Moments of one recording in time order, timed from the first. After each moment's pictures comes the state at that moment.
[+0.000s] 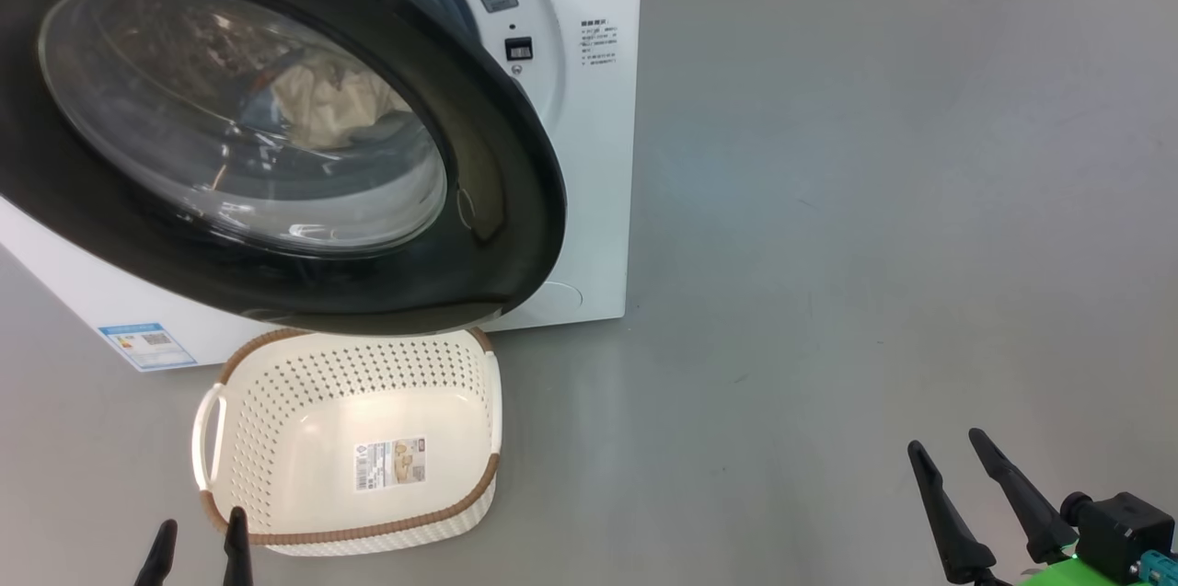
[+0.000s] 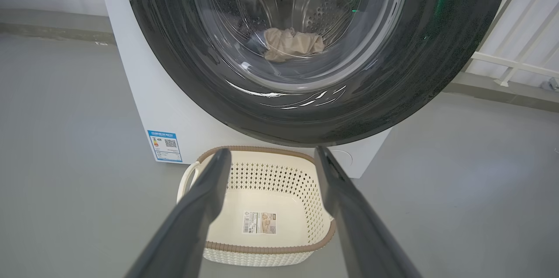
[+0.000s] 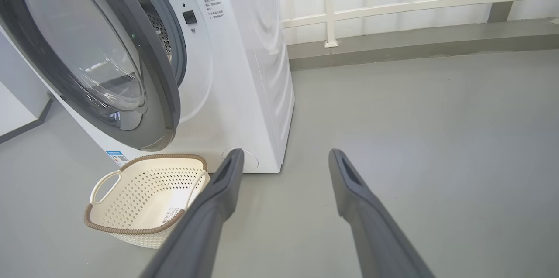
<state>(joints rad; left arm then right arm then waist) 0.10 0.12 0.04 0.23 -0.34 -0.13 -0.25 0.06 -0.28 0.11 0.16 0.43 0.13 -0.26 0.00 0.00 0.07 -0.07</state>
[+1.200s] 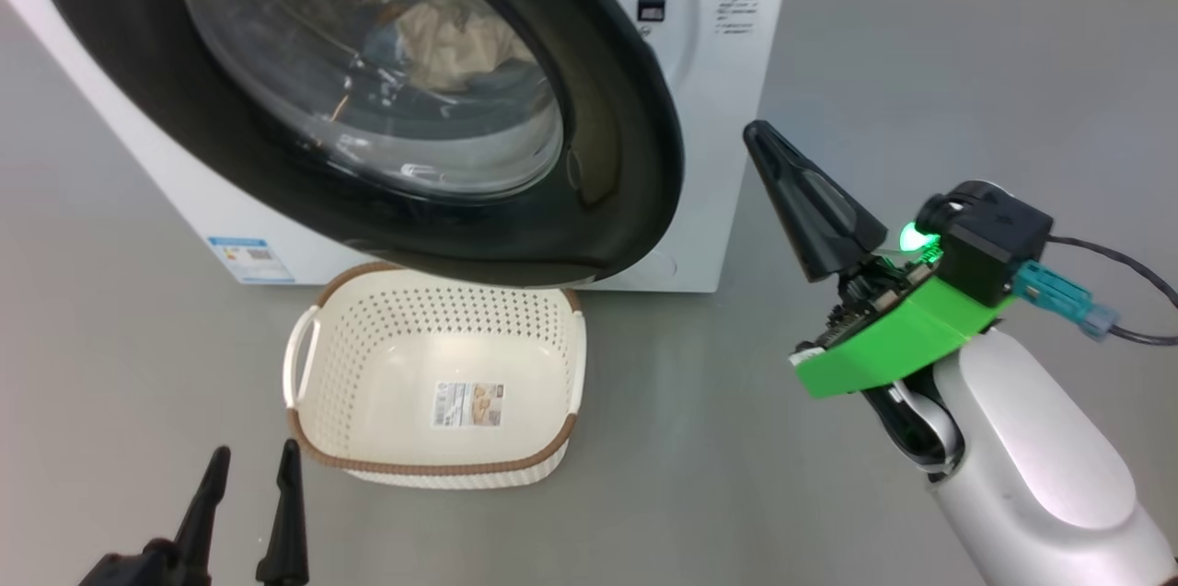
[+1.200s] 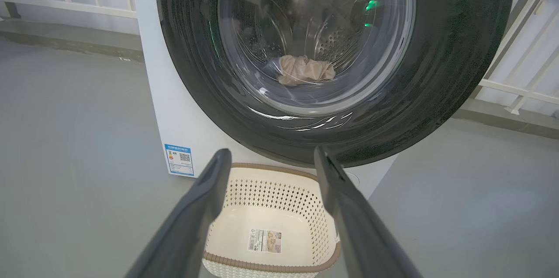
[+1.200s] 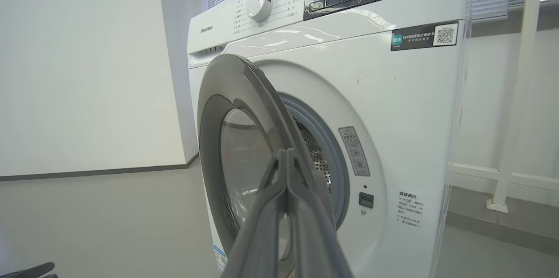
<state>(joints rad) 0.04 0.09 -0.03 0.16 -0.34 -0.13 -0.25 -0.54 -0.25 0.41 0.14 0.48 0.13 -0.26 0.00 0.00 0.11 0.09</state>
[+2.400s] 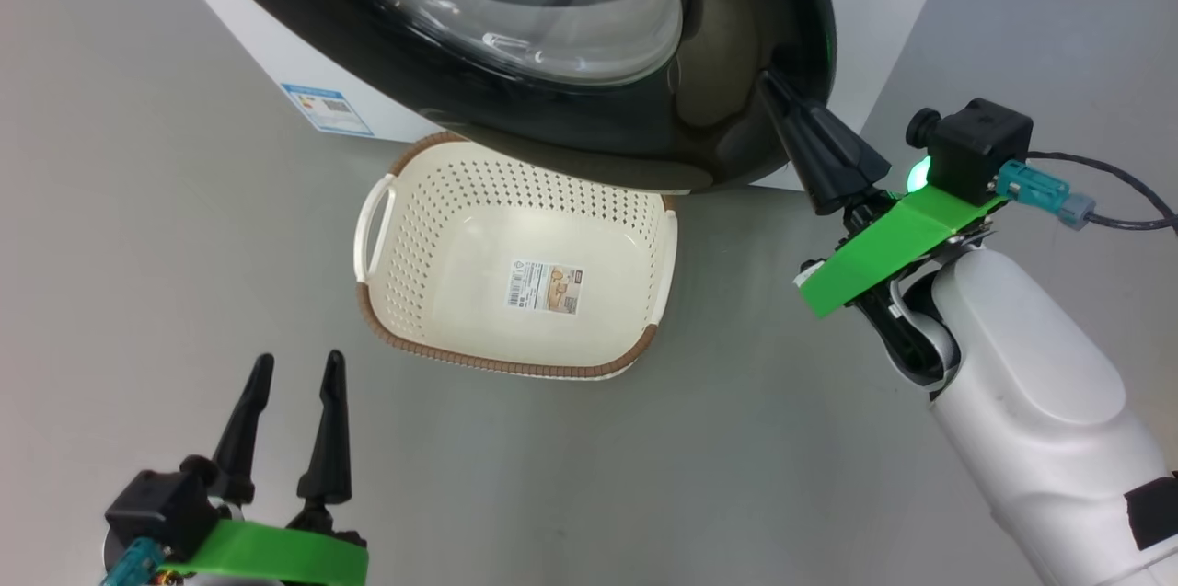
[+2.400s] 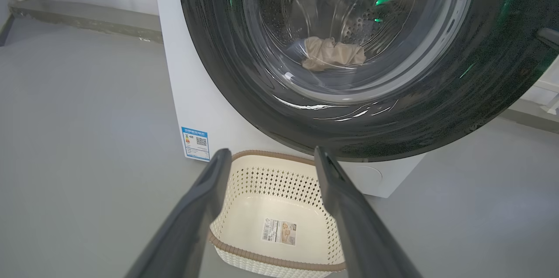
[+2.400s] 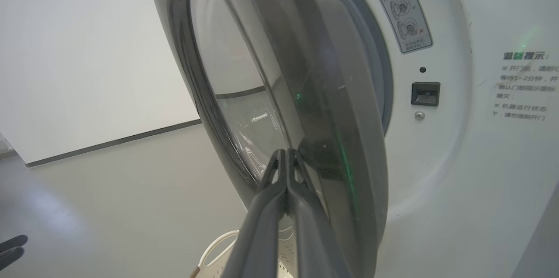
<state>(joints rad) -0.10 0.05 -0.10 0.14 -0.35 -0.13 -0.25 -0.74 -0.25 0.46 0.44 0.56 0.13 -0.26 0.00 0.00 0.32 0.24</state>
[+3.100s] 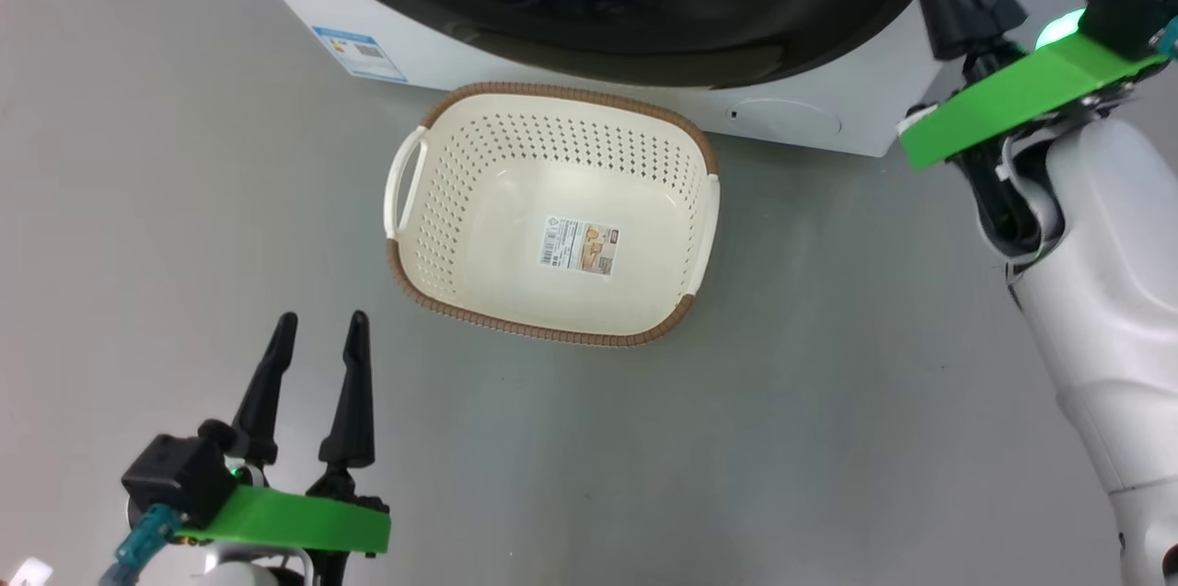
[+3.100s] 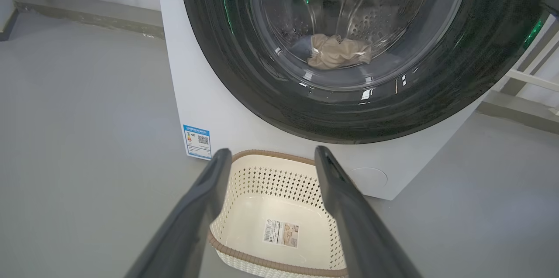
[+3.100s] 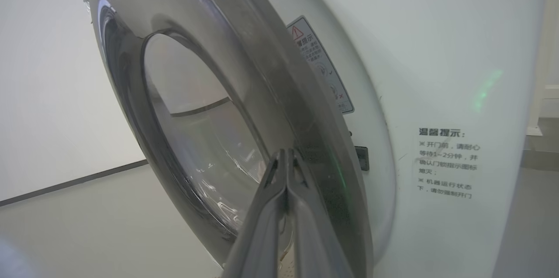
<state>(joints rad) -0.16 0.04 -0.13 0.13 -0.36 -0.13 -0.25 -0.91 -0.29 0.30 0.50 0.54 0.13 -0.26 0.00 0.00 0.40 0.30</state>
